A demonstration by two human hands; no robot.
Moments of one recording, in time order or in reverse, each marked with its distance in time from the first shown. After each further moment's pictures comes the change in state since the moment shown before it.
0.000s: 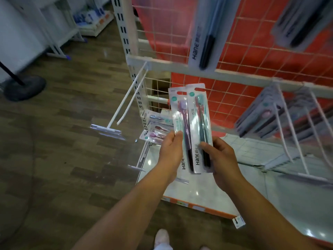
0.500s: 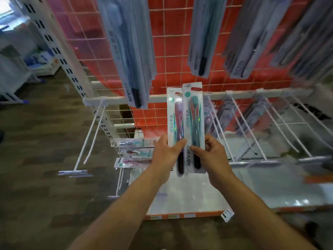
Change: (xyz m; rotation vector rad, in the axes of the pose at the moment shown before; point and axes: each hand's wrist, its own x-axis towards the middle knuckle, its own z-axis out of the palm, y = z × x) left_hand -0.043 0.062 0.078 0.272 -0.201 0.240; right_hand -0.040 -0.067 -0.066 0.027 0.235 -0.136
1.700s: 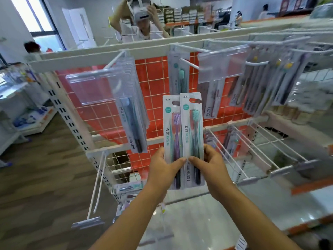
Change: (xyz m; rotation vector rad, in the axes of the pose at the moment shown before) left_hand -0.029 0.080 -0.026 -0.077 -0.201 0.260; right_hand -0.045 -0.083 -0.001 0.191 0.013 -0.260
